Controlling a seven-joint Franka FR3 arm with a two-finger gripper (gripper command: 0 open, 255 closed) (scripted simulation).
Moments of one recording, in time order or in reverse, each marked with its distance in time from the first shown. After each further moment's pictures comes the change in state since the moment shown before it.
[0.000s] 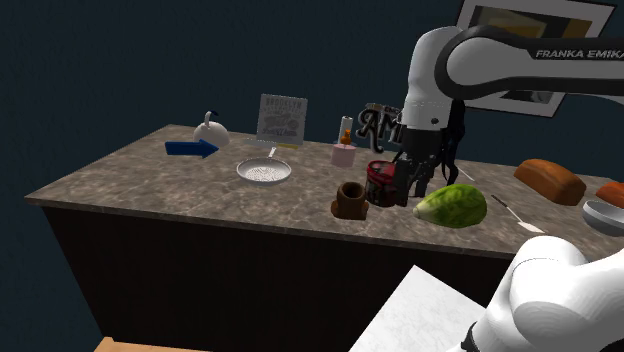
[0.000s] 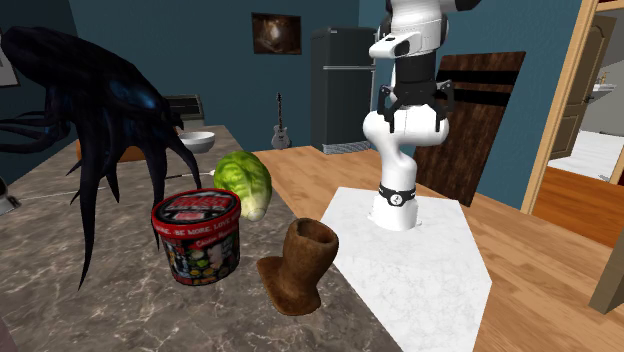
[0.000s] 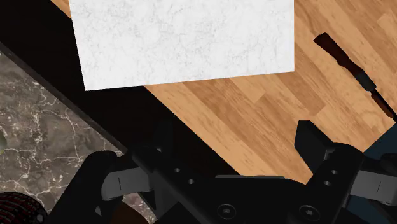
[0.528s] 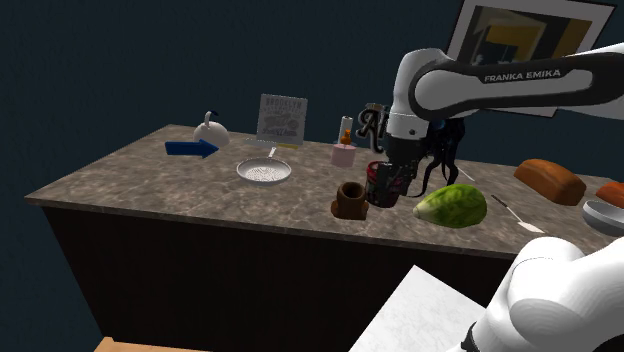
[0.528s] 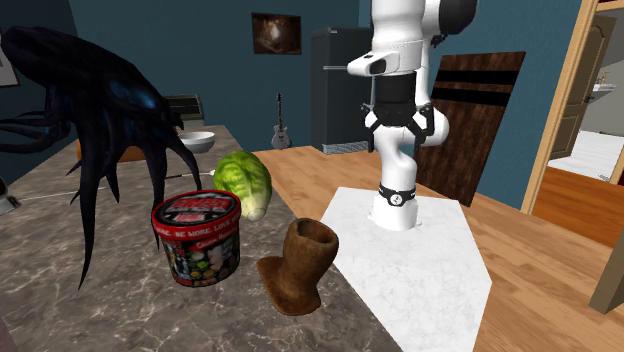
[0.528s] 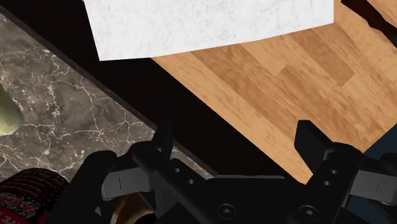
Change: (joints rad) arm -0.047 0.122 -0.022 -0.024 -0.066 0.215 0.000
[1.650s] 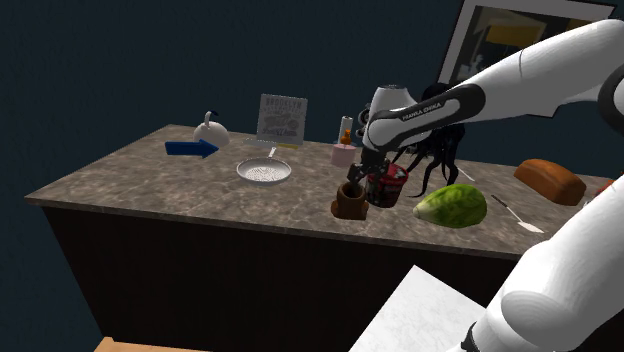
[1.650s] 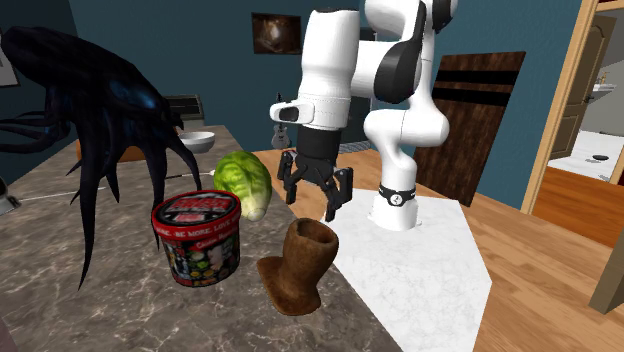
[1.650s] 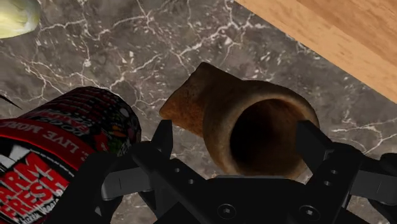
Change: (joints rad) arm -0.126 0.458 -0.078 0.125 -0.152 0.554 0.064
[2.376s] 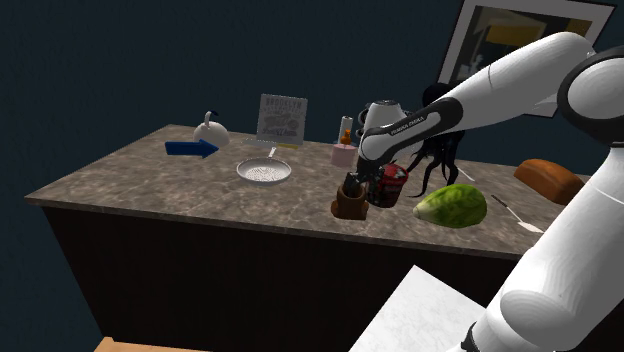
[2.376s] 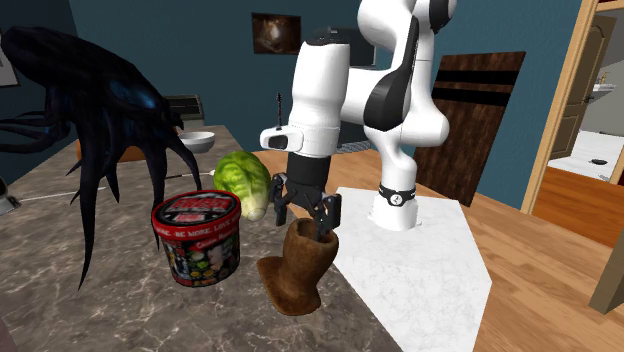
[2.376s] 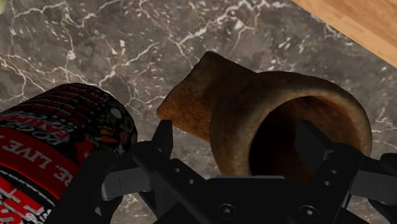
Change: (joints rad) arm -0.011 0.113 -0.012 -0.003 -0.007 0.135 0.008
